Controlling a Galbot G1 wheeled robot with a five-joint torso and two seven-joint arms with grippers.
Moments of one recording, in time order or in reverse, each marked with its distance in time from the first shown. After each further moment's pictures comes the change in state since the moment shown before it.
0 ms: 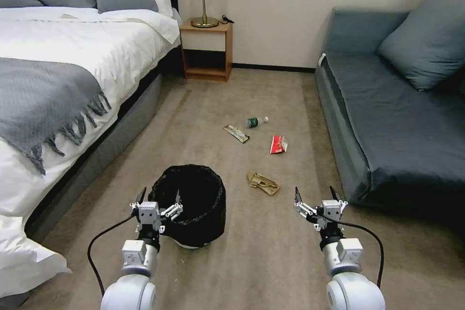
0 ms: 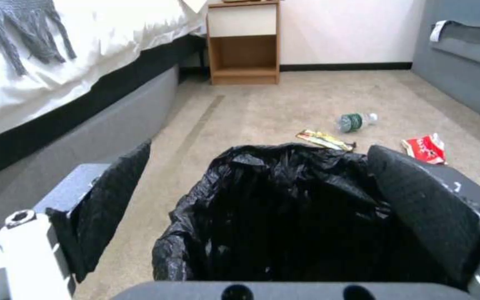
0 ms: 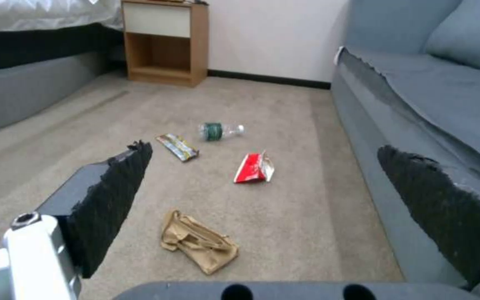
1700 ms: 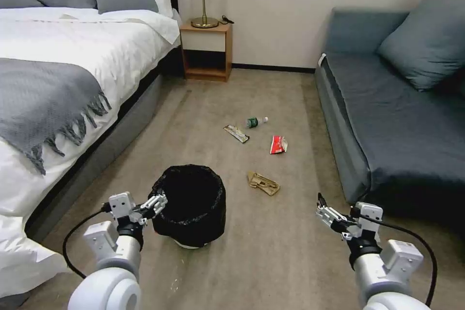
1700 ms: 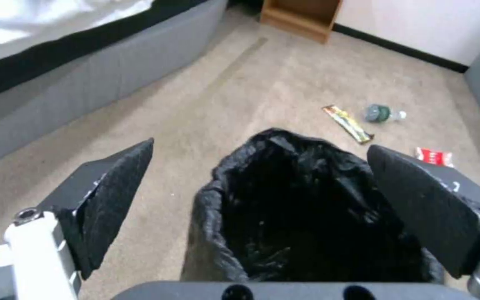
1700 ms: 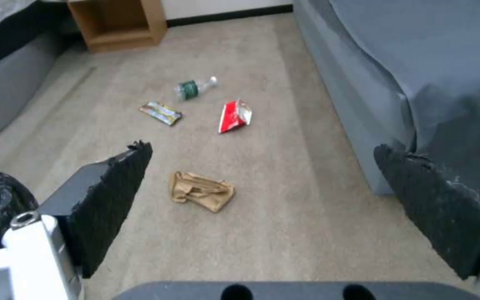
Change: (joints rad) left arm 0.024 0.016 -0.028 -0.341 -0.371 0.516 -0.312; right arm -0.195 0.110 0.044 0.464 0.161 -0.496 0.116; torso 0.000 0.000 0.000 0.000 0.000
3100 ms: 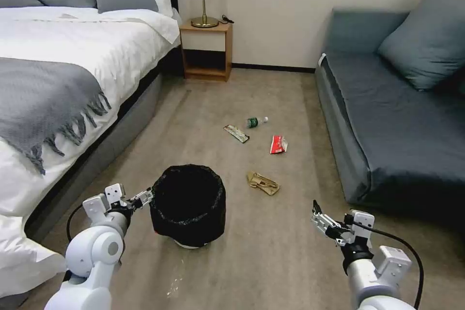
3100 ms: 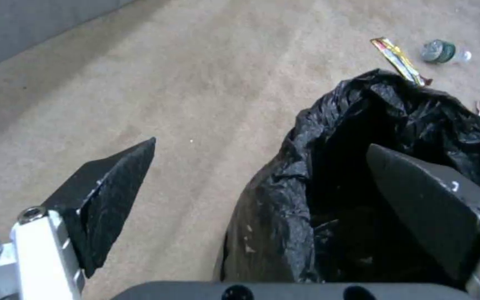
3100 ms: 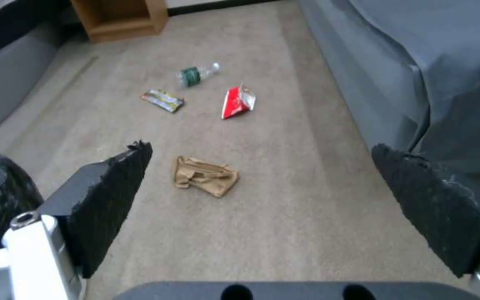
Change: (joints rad) left arm -0.294 0.180 -0.064 0.356 -0.350 0.178 -0.092; right arm -0.038 -0.002 -0.014 -0.060 0.006 0.078 -0.008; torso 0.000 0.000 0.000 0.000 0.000
